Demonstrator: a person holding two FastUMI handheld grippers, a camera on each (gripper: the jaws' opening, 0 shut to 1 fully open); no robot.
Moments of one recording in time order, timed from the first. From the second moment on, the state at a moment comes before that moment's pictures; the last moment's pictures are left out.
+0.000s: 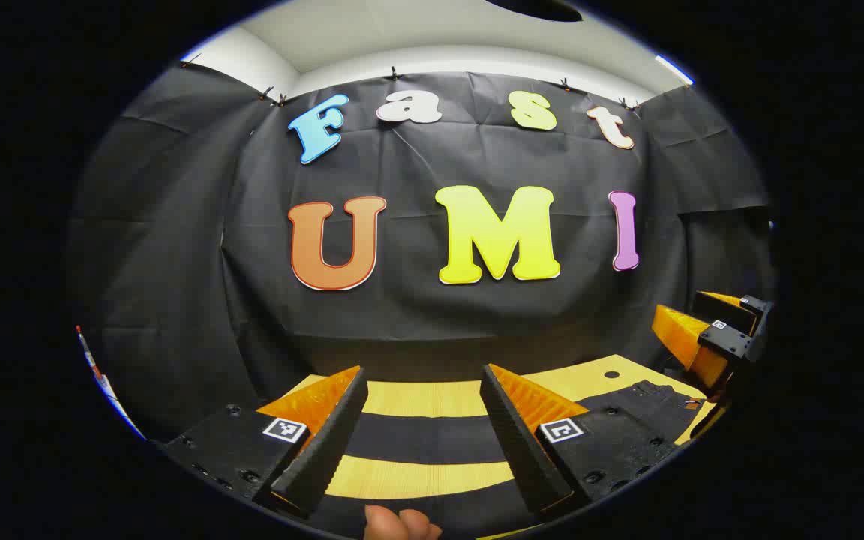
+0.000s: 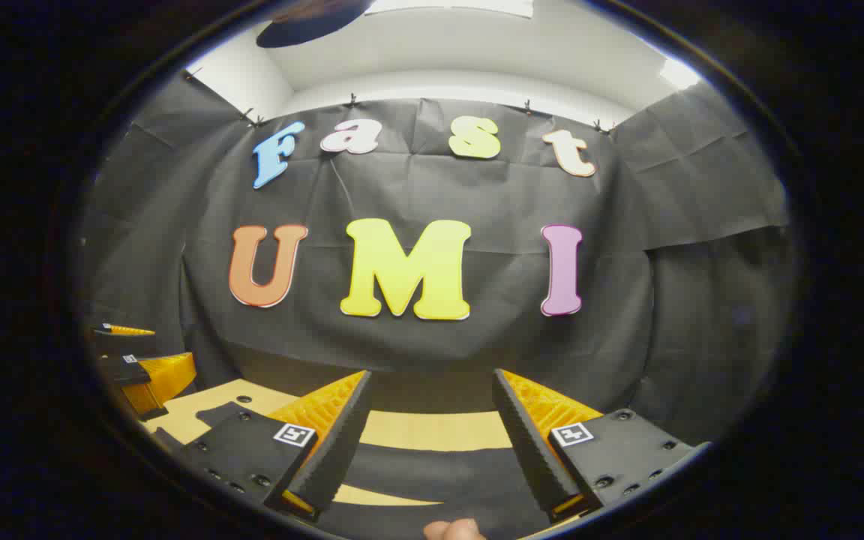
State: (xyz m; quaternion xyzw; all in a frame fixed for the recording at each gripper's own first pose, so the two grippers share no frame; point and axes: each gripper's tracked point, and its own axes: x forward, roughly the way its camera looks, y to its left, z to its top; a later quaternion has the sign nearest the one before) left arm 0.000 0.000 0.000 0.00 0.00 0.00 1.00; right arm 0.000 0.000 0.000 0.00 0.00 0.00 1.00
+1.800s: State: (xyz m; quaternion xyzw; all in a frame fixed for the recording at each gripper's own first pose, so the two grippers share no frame) left arm -0.075 0.162 -0.145 -0.36 0.24 0.25 0.87; right arm 0.020 0.031 -0.001 0.00 0.01 0.06 1.00
